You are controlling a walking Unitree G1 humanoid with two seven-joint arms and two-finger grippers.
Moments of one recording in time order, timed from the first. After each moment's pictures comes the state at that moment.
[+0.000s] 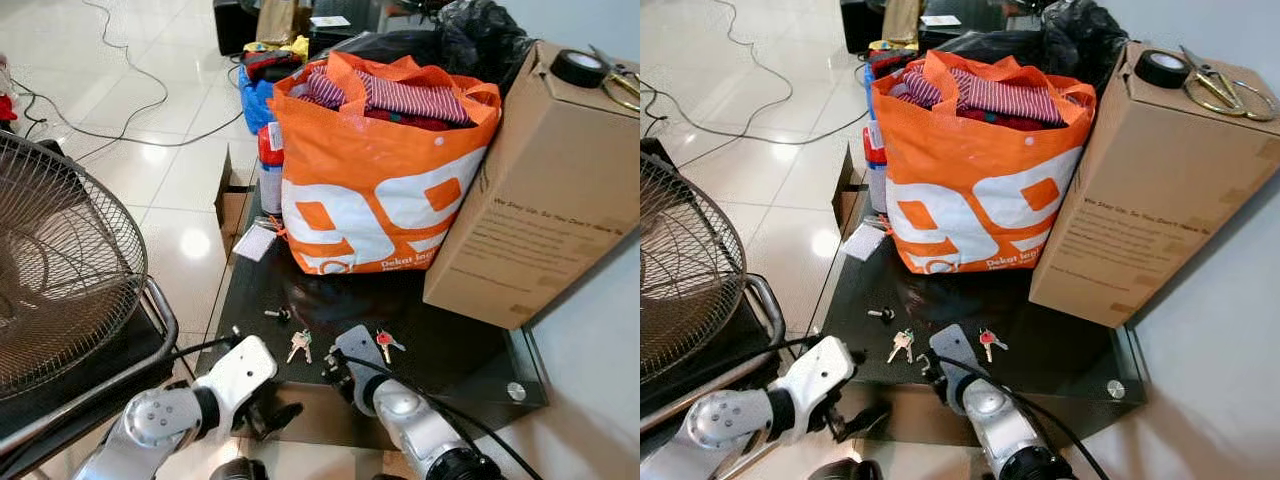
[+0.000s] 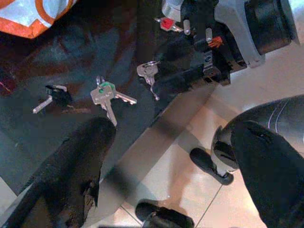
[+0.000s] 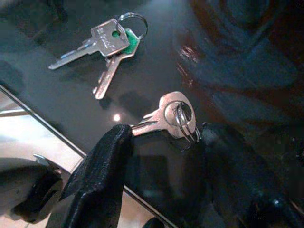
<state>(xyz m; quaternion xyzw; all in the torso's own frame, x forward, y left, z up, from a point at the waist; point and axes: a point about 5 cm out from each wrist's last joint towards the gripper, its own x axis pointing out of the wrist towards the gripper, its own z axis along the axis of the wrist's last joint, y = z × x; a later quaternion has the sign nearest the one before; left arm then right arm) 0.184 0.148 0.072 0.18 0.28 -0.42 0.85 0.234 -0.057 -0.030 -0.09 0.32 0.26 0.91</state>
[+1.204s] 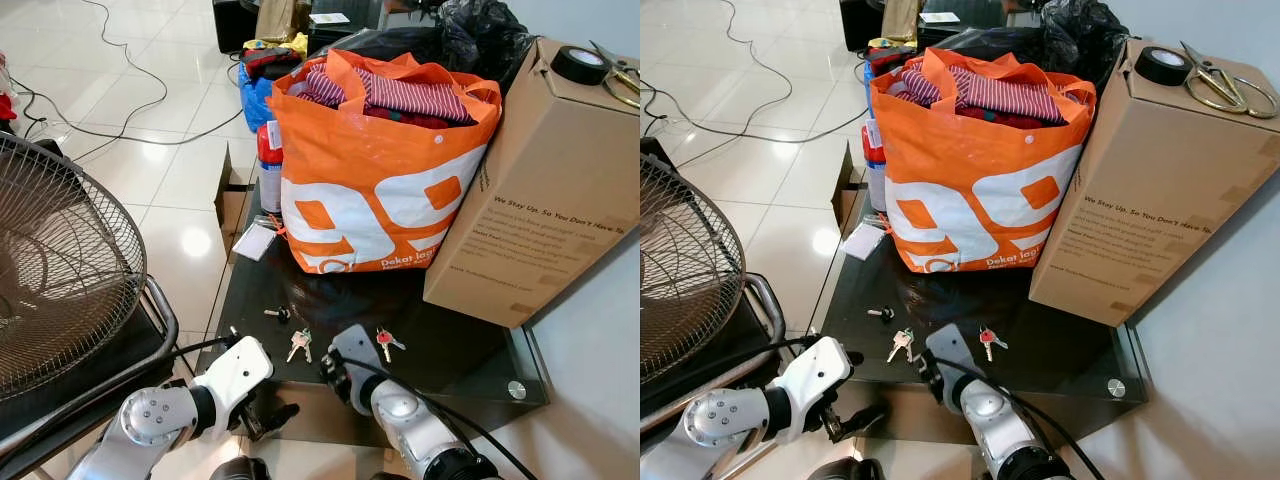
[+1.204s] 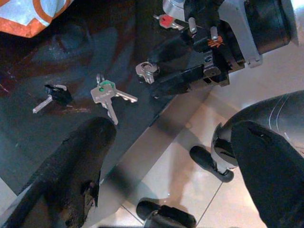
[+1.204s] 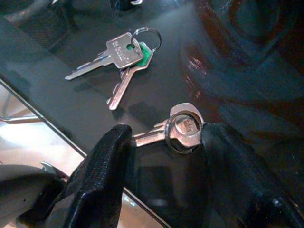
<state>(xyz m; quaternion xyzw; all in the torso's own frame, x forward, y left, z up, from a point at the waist) 0.186 0.151 0.071 0.18 0.28 -0.43 0.84 0.234 -0.054 -0.031 -0.08 0.30 0.28 0.91</state>
